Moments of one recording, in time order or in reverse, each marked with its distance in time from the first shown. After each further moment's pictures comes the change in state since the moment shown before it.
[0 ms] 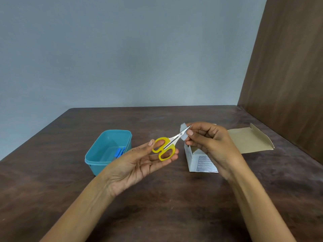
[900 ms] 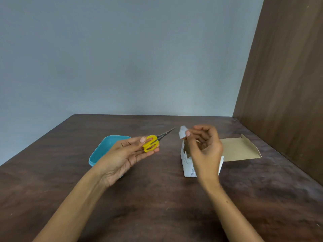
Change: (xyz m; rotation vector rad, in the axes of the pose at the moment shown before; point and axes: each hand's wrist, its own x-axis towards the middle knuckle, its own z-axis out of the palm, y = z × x) left_hand -0.011 0.017 0.000 0.349 0.243 0.317; right_hand -0.005 0.019 0.022 -0.198 0.446 -0.444
